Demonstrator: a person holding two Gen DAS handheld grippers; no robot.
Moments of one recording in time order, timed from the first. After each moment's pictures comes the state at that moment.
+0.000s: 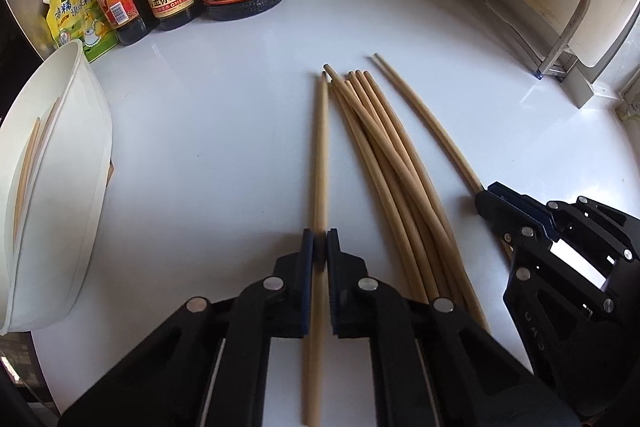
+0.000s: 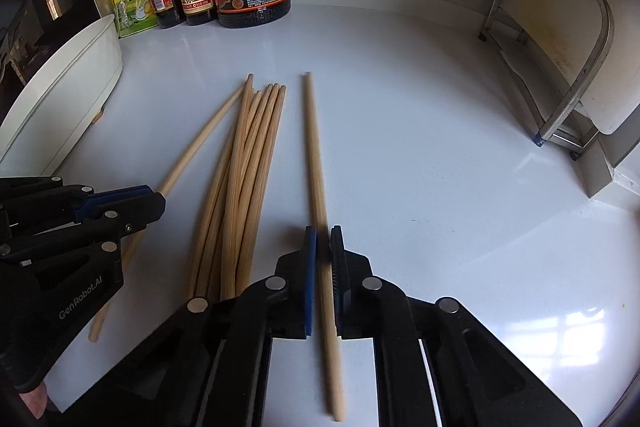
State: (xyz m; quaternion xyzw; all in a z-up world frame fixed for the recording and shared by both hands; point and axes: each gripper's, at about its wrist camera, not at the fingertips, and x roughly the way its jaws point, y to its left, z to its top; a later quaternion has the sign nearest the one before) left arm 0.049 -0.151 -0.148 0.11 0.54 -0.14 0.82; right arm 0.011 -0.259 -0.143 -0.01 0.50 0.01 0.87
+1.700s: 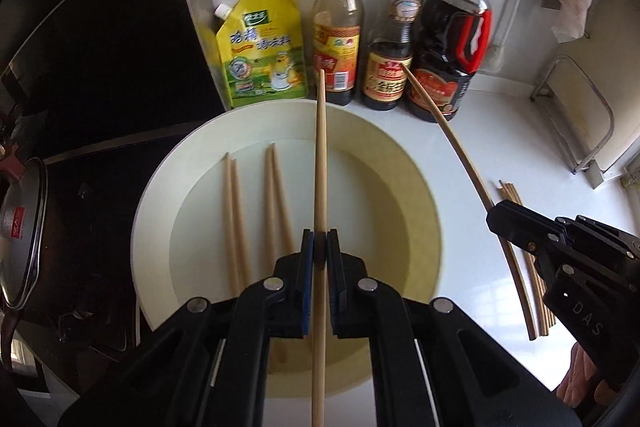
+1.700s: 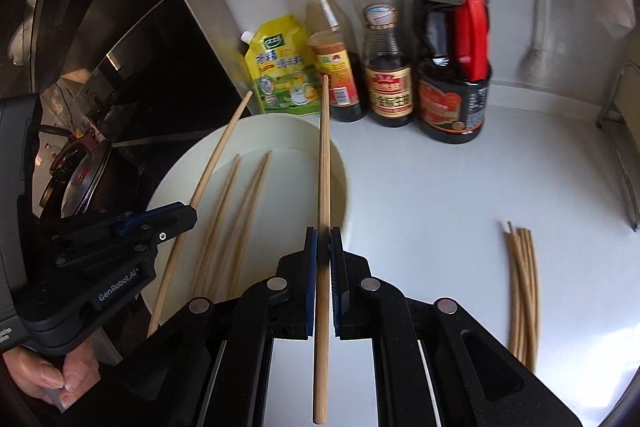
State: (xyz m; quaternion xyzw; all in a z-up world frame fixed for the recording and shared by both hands) left arm 0.103 0.089 -0.021 0.06 0.49 -0.09 0.87; right arm 0.075 -0.054 -0.017 0.09 0.45 0.13 0.88
